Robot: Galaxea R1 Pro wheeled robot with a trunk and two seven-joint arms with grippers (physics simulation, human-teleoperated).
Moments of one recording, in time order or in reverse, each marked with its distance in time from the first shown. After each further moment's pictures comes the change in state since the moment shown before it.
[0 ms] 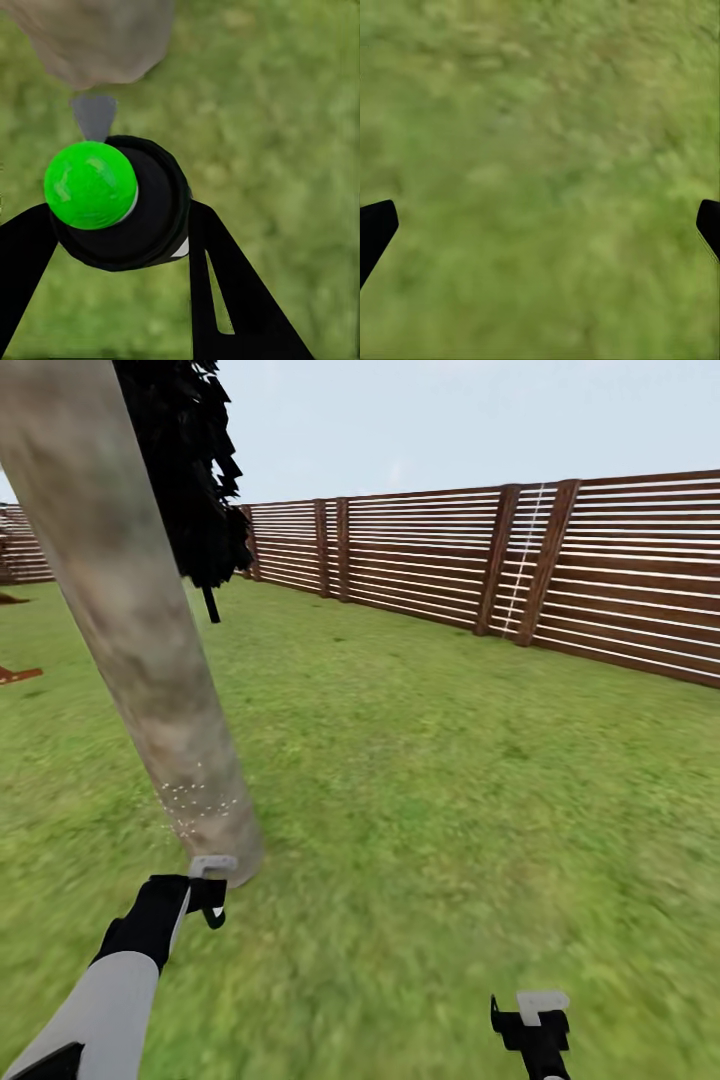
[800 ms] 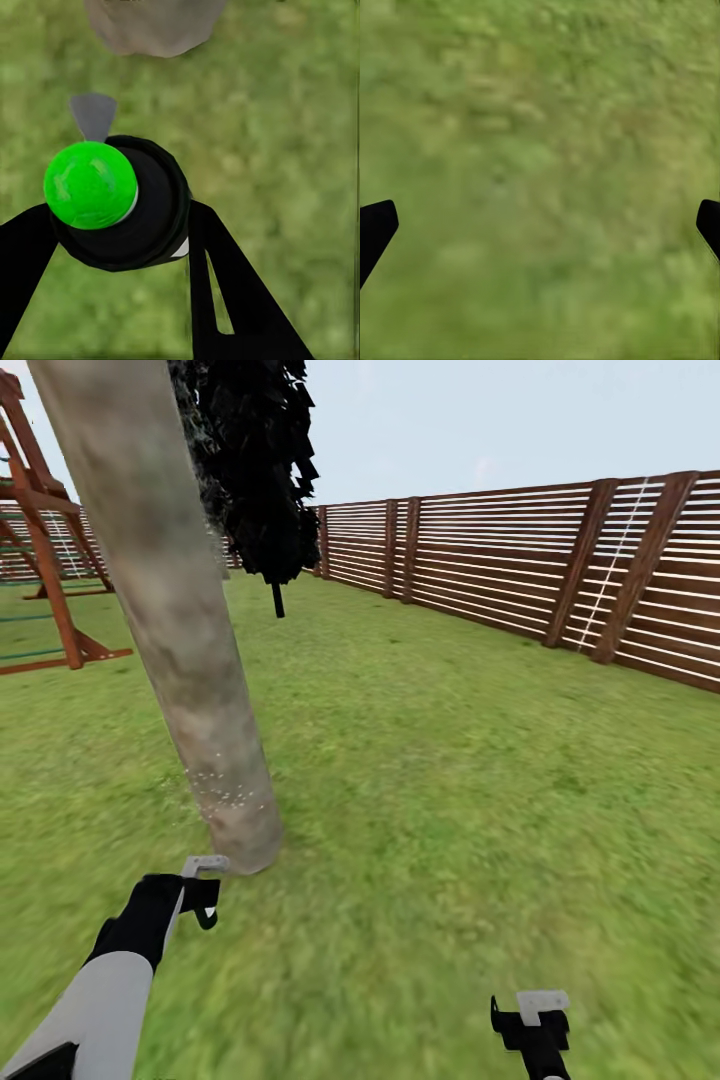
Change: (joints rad) left arm 0.000 0.016 0.007 -0.006 -0.004 0.008 0.008; right arm 0.000 0.000 0.000 0.000 0.000 0.000 0.000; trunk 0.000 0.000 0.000
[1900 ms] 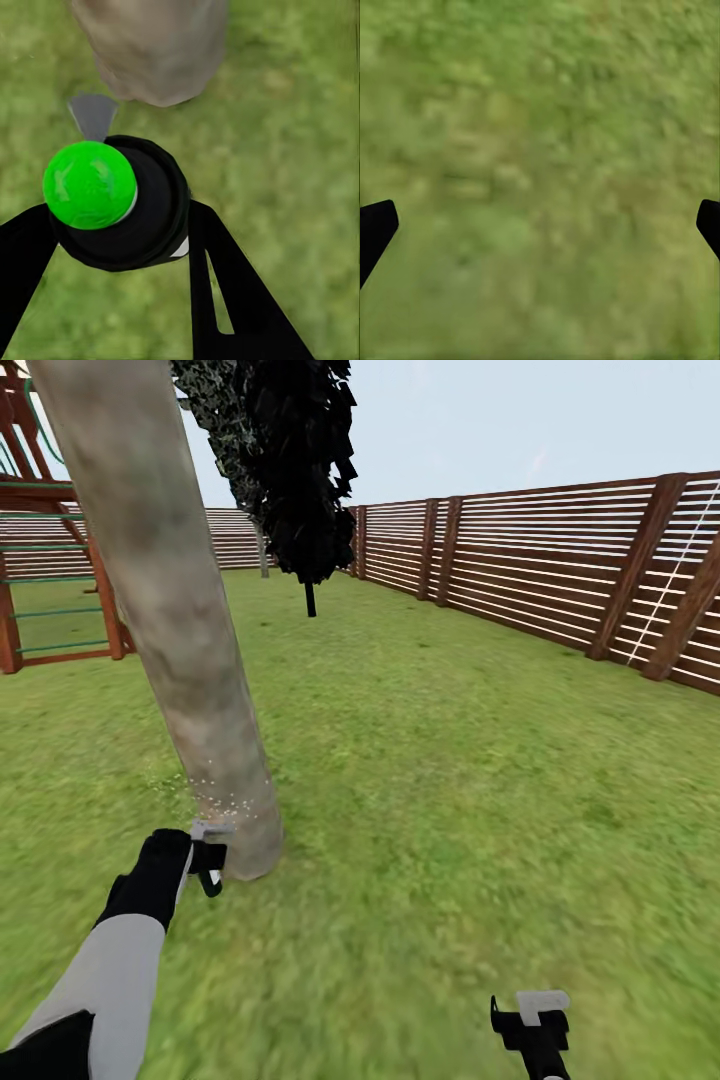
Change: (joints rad) left arm -0.088 -0.021 -0.083 -0.104 0.007 0.185 -0.003; right arm 0.000 0.000 0.000 0.000 0.000 0.001 0.003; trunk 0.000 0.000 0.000
